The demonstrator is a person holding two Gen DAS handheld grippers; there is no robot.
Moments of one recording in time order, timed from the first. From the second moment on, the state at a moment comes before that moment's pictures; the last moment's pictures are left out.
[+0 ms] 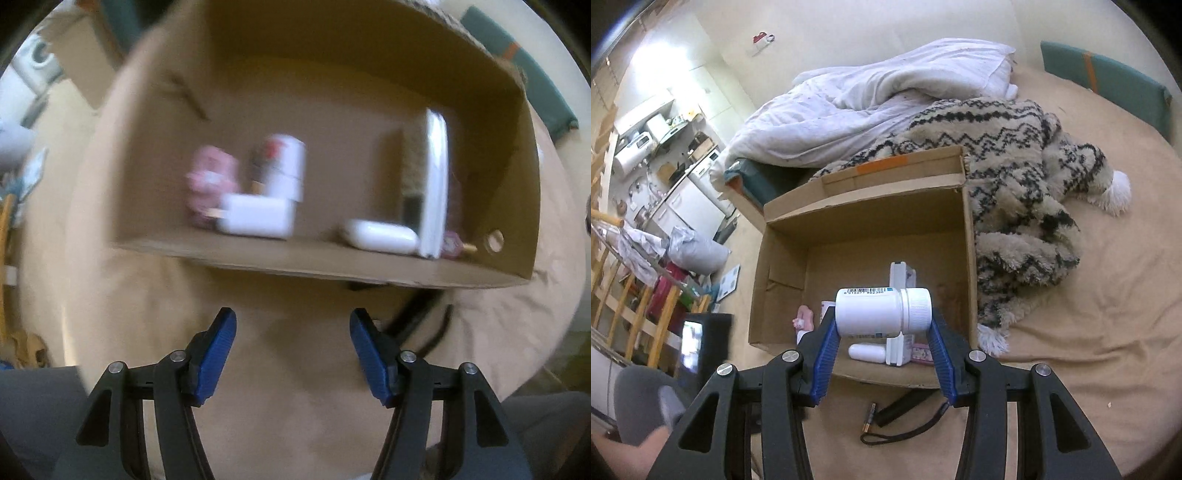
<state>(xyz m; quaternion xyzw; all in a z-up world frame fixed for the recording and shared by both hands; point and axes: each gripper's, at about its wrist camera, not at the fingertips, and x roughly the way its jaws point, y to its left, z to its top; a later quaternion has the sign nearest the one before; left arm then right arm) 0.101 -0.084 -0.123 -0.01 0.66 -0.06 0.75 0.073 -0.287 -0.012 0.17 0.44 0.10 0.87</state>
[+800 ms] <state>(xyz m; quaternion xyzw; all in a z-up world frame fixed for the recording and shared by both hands) 0.092 -0.146 -0.178 0.09 0.70 -0.08 0.71 0.075 -0.287 -0.015 0.18 0.46 0.11 0.87</state>
